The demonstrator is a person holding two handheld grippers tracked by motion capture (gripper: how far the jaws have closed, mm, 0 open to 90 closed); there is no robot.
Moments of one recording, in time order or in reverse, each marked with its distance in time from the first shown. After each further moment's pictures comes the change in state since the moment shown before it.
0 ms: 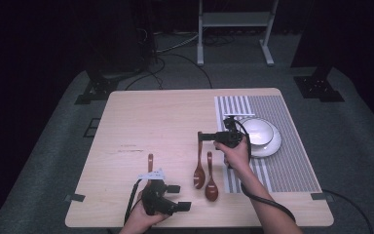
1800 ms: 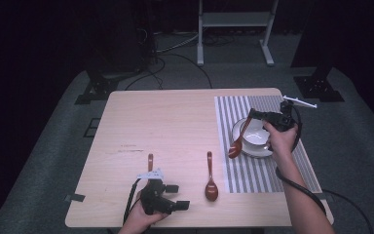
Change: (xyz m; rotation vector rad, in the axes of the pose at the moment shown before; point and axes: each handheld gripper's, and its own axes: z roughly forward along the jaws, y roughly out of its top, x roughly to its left) left arm 0.005 -0.002 -0.002 -0.004 0.013 -0.015; right arm -0.054 0.036 -0.136 -0.340 -0.215 0.170
